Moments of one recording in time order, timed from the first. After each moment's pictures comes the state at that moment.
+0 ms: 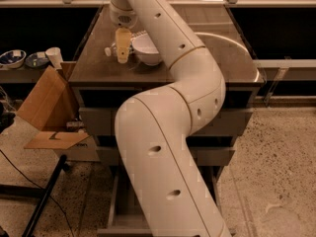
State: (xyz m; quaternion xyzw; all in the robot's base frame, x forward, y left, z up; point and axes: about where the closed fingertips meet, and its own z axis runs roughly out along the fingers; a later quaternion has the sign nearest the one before) arm 0.794 0.103 0.869 -0.73 0.66 -0.02 0.18
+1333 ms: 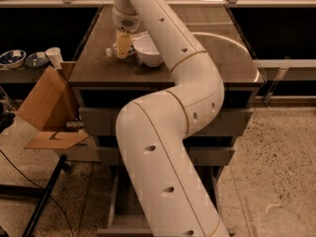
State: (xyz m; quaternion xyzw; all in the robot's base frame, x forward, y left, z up) arm 0.799 0.102 0.855 -0.74 0.65 0.00 0.19
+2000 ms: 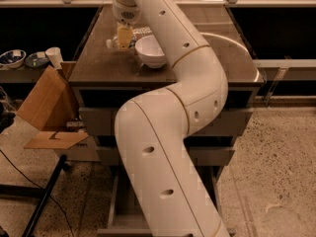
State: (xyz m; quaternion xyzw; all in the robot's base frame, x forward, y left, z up) arm 0.798 0.096 0.883 -0.73 0.65 -0.03 0.20
